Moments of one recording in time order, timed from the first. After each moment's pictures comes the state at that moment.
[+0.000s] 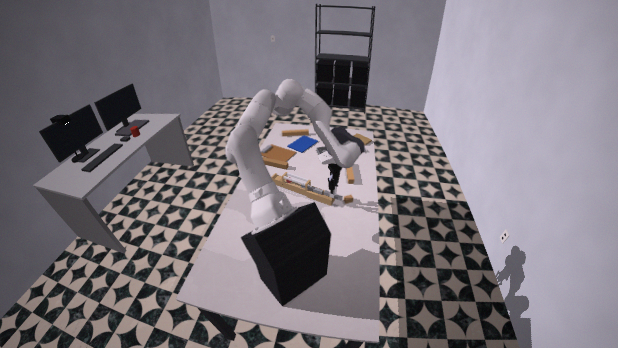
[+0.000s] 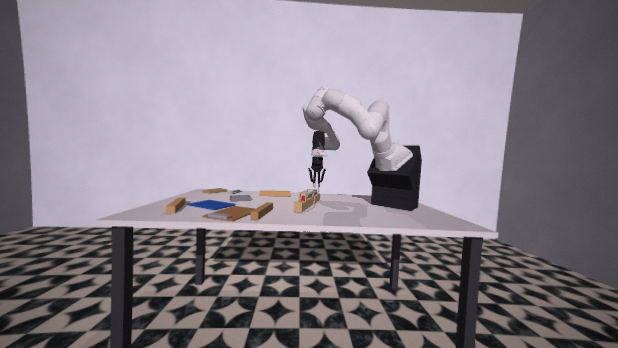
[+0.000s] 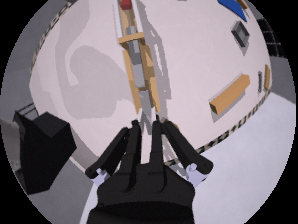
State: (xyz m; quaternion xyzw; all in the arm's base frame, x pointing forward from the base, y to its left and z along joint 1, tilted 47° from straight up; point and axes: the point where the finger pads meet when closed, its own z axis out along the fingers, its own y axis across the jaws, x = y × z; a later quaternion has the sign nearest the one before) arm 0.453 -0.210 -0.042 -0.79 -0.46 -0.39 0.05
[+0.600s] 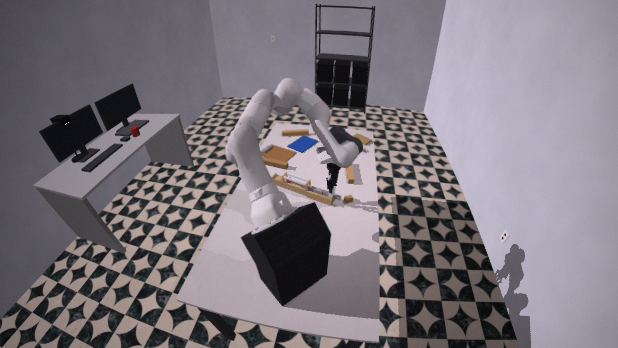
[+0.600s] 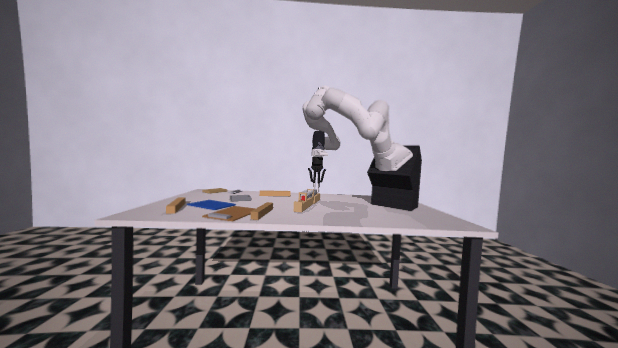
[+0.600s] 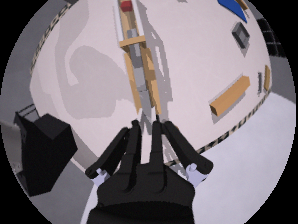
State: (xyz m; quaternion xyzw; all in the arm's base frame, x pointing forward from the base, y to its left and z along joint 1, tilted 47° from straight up) arm 0.454 -0.204 -0.037 -0.79 -0.46 -0.39 0.06
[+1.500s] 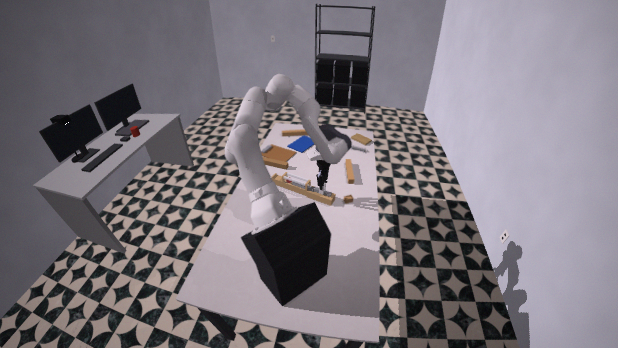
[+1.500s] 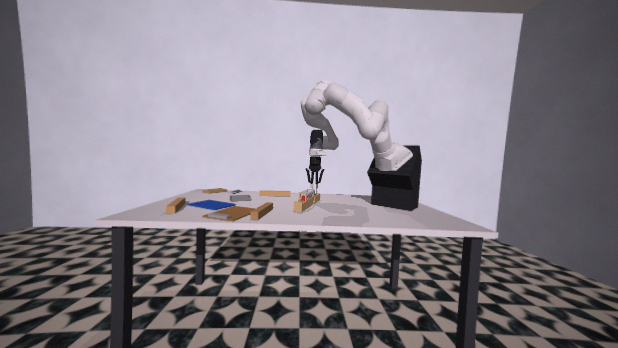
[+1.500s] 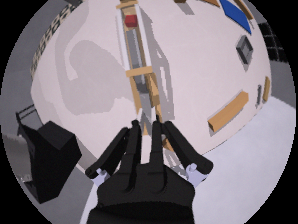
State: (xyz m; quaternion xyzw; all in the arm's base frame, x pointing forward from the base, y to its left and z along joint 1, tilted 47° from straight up) arm 0.469 -0.163 0.003 -0.79 -0.46 -0.40 0.05
